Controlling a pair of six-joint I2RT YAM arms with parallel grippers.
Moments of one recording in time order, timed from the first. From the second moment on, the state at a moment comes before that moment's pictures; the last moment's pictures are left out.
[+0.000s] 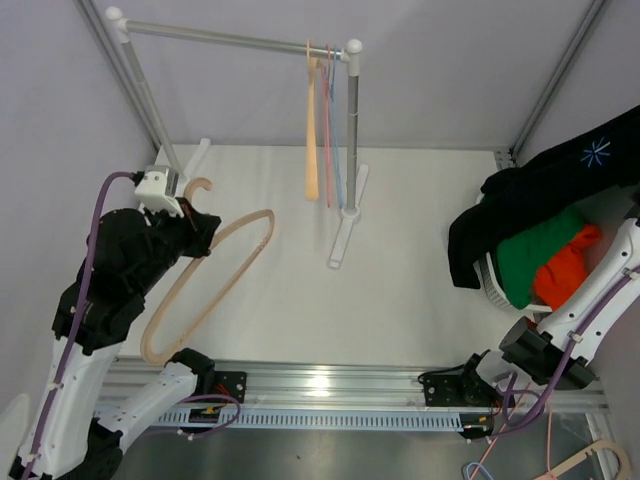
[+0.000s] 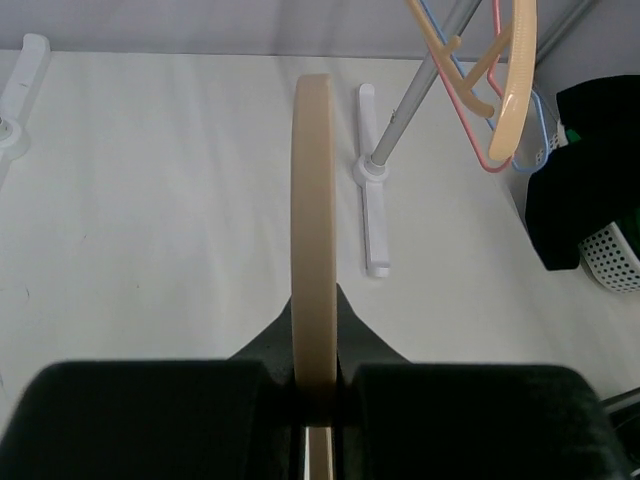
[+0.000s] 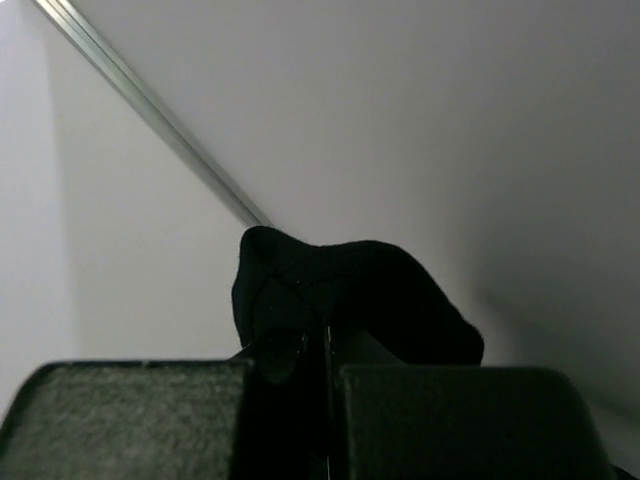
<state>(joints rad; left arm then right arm) -0.42 0.76 1.34 -0.85 -0.07 -0.28 -0.69 1.44 2.14 -0.39 0.07 0.64</state>
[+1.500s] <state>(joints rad) -0.21 1.34 1.88 -0.65 0.05 -0.25 -0.38 1.27 1.19 -0.71 0.39 0.73</state>
